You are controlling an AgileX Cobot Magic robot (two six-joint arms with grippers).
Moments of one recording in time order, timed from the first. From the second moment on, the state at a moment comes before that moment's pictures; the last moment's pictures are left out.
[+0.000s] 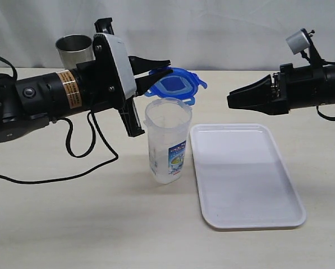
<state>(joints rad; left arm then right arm) -0.48 1.72 -0.84 0.74 -0.81 0.39 -0.12 1.82 -1.09 1.32 1.20 -1.73</state>
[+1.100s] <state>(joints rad) -0.48 1.69 -0.80 0.73 -0.85 0.49 -0.12 1.82 -1.09 1.32 1.20 -1.74</state>
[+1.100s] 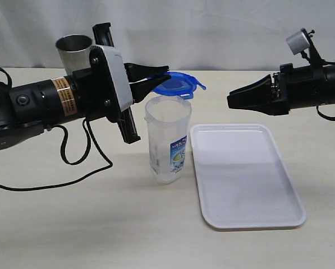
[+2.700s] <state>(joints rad) -0.48 1.68 -0.68 0.89 -0.81 0.69 -0.12 1.82 -1.09 1.32 1.20 -1.76</state>
